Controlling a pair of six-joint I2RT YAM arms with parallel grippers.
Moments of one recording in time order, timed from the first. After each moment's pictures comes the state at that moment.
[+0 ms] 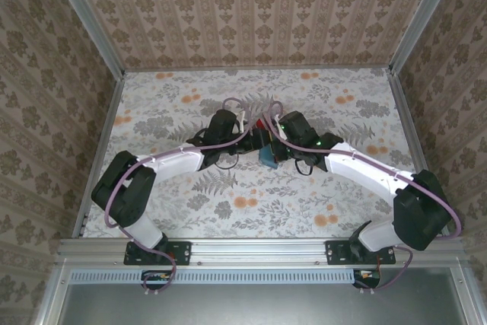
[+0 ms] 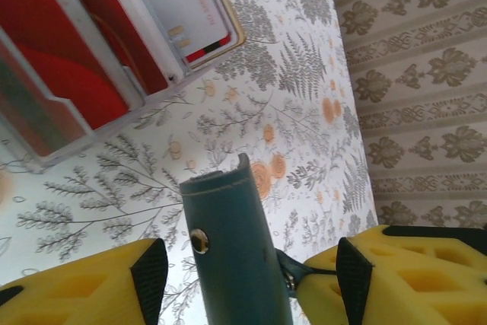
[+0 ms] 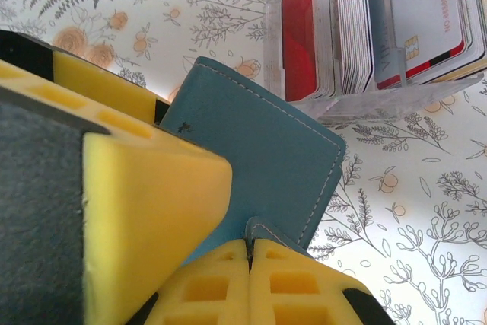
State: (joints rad) left arm -0.72 1.63 0.91 0.19 0.45 -0.86; right arm 0.62 1.41 0.98 -0.41 0.02 0.34
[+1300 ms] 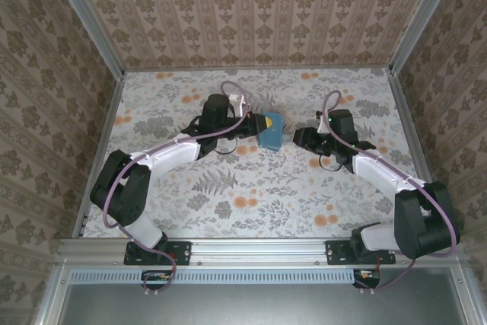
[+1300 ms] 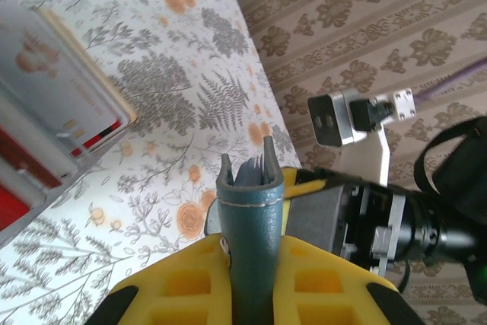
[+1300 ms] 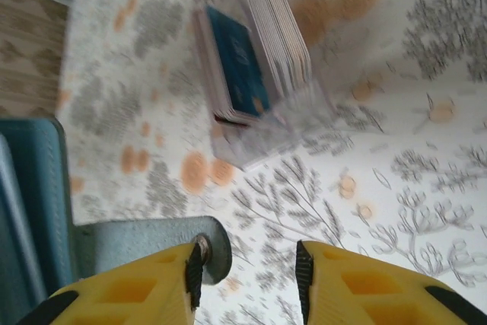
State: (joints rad) left arm -0.66 1.63 1.03 0.24 0.61 -0.81; right arm 0.19 1.33 0.72 -0.07 -0.47 0.63
